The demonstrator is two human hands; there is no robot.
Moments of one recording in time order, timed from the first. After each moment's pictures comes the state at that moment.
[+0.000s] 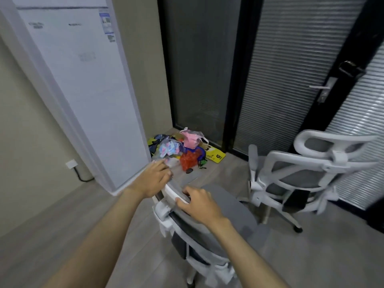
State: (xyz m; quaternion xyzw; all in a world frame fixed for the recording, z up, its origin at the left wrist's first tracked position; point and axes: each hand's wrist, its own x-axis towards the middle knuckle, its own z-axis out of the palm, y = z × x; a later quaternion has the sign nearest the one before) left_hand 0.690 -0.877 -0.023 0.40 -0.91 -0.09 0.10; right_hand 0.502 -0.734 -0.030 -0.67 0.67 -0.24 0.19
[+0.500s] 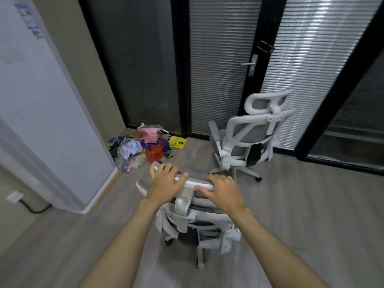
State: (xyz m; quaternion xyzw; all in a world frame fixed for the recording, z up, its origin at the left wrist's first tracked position) left_hand 0.719 -0.766 -0.040 0.33 -0.92 -0.11 0.15; right_hand 0.559 -0.602 -0.049 -0.52 0.81 -0.24 -0.07
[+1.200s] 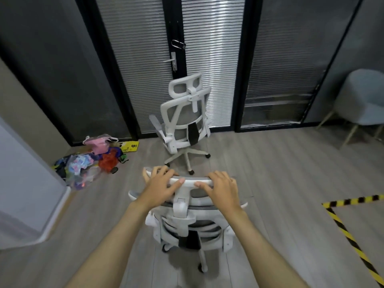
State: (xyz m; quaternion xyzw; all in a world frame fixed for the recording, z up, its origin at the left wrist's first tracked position) left_hand 0.738 -0.473 -0.030 0.12 -0.97 -0.17 0.12; right_hand 0.631 -0.259 -0.055 -0.31 0.91 -0.27 -0.08
